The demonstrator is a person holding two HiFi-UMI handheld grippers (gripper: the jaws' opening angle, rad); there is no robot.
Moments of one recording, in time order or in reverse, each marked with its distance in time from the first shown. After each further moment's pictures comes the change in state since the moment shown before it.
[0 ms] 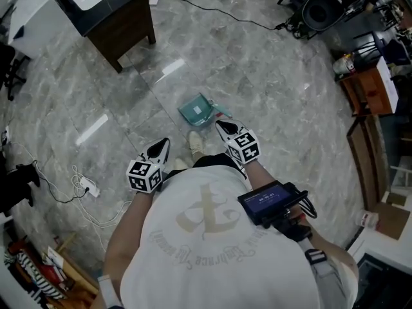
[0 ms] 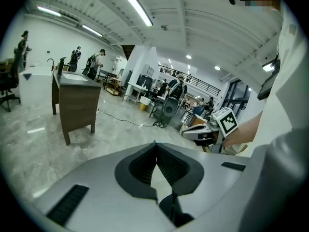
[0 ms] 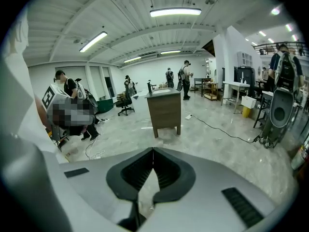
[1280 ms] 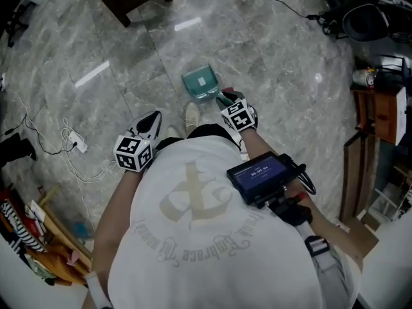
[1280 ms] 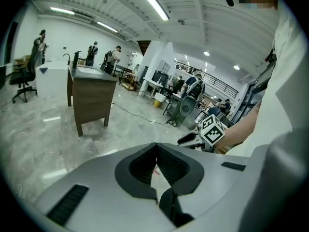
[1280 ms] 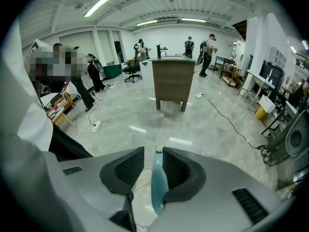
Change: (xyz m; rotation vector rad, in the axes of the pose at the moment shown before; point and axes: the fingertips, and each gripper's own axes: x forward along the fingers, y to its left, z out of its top) left arm 0.024 0.033 0.010 -0.112 0.044 0.157; right arm 0.094 -0.070 -0.052 -0.205 0.359 0.075
